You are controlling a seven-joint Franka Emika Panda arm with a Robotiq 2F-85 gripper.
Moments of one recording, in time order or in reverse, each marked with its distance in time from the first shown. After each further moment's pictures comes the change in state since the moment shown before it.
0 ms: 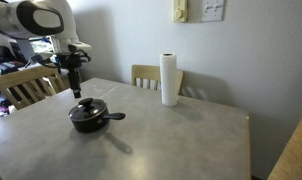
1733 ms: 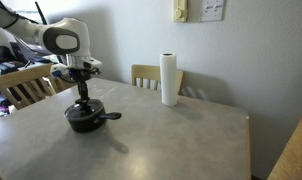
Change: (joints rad) arm 0.015 0.205 -0.002 0.130 0.117 0.027 -0.155
